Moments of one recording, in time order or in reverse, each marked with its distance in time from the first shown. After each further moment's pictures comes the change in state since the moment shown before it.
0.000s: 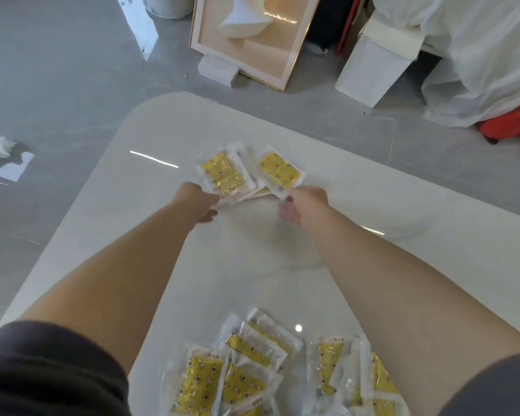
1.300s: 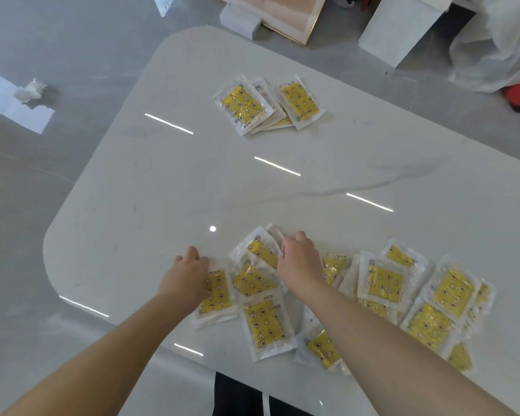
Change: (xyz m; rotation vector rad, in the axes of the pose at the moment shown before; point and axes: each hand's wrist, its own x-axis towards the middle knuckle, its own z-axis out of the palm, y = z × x) left_hand -0.163 -0.241 -0.046 1.245 -0.170 0.265; right_hand -0.150 0.207 -0.050 -1.270 -0.085 -0.575
